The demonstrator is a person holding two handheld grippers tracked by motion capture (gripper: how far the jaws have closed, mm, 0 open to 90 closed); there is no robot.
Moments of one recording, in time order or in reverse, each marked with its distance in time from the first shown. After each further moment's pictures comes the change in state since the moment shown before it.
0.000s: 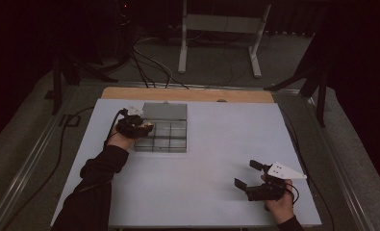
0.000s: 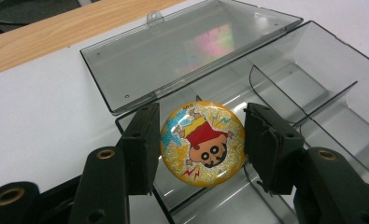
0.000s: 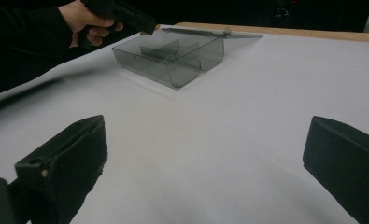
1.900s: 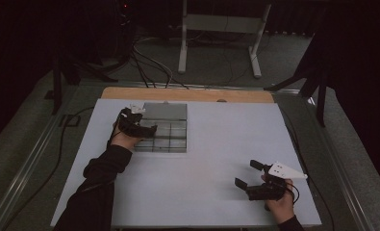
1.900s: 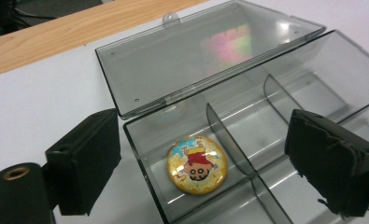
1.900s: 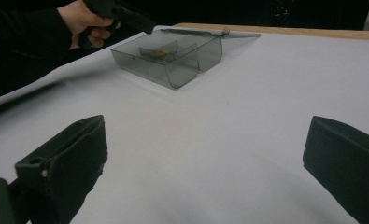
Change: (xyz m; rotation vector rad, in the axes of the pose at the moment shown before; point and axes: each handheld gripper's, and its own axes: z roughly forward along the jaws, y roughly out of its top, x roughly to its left) left arm -0.006 0.006 0.002 0.010 0.060 -0.041; right arm -0.002 0.000 -0.001 -0.003 0.000 0.014
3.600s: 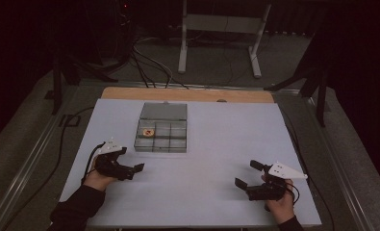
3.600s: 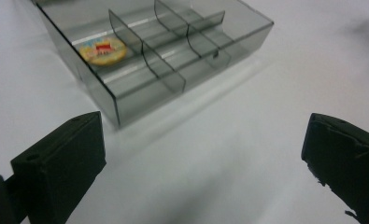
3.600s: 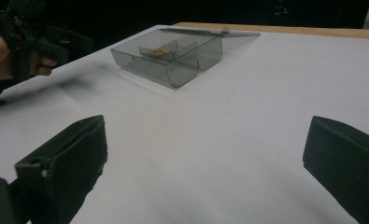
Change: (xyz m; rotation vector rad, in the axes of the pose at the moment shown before) left arm -0.015 -0.104 -0.085 -0.086 -0.285 0.025; right arm 0.001 0.000 -0.001 0.004 -0.001 0.004
